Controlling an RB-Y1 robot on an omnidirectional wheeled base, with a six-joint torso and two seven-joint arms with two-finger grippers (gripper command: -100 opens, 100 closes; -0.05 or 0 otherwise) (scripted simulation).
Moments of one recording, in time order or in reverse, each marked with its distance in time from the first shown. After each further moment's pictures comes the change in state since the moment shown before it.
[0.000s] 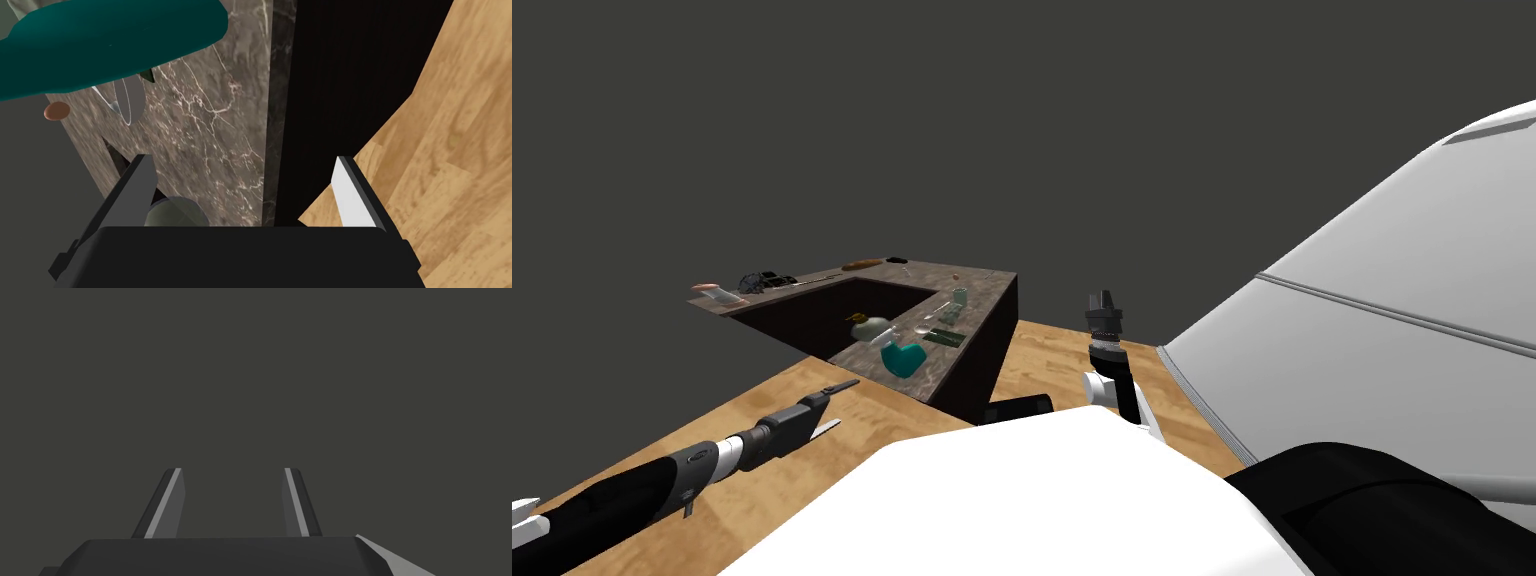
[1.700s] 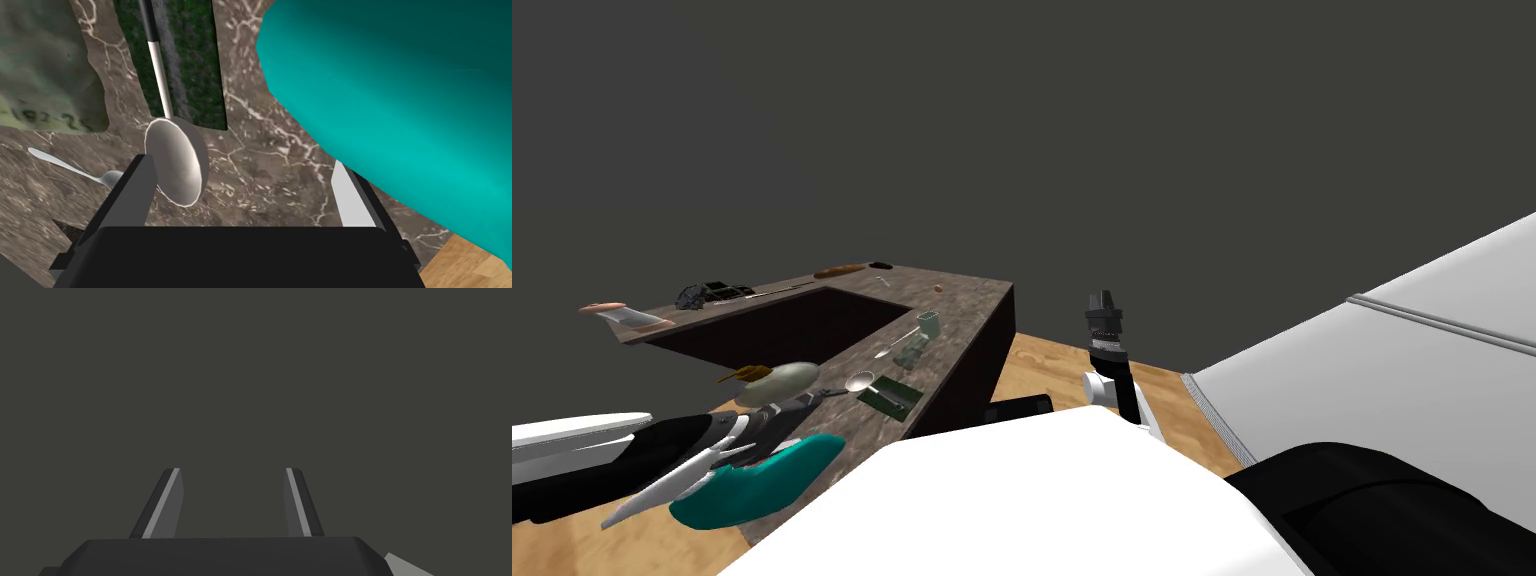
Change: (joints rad) left arm 0.174 0.463 -0.046 0.172 -0.007 -0.031 0.246; right arm 0.000 0.000 0.000 0.000 0.000 0.000 0.000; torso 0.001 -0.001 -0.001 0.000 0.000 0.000
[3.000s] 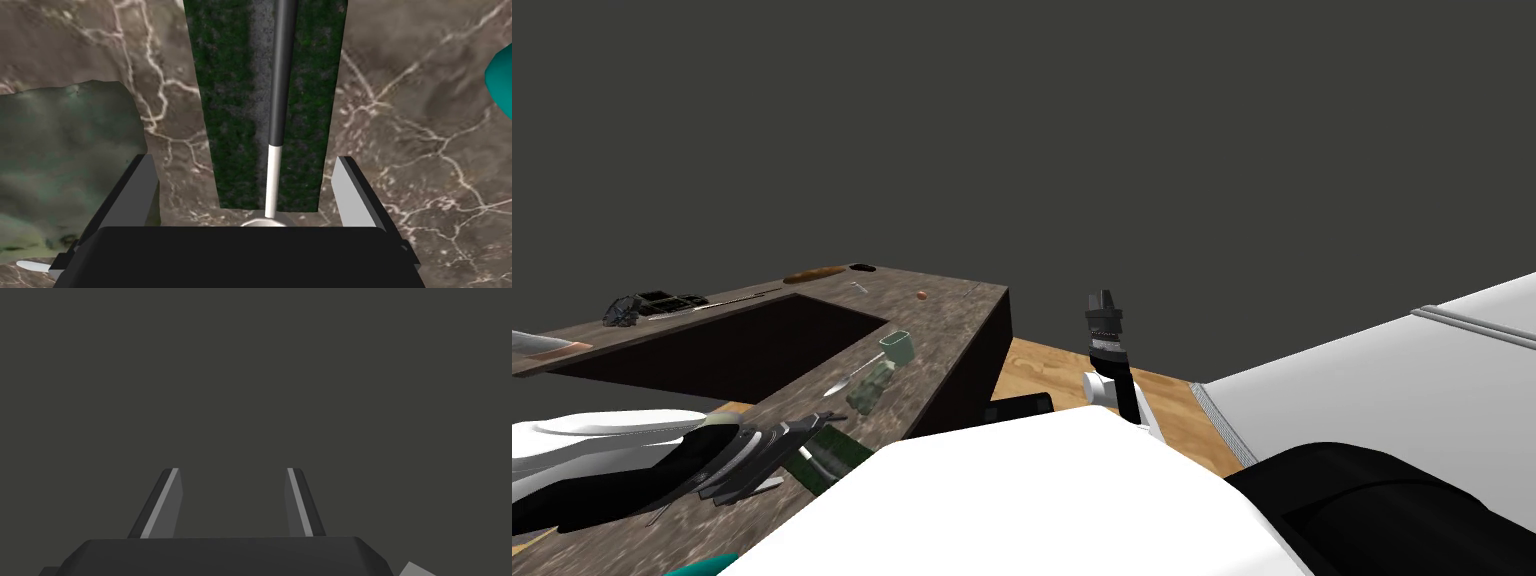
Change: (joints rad) left arm 0.155 0.173 -0.020 -0.041 -0.020 0.036 0.100; right arm -0.001 0.000 0.000 0.000 0.000 0.000 0.000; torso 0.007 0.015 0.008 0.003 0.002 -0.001
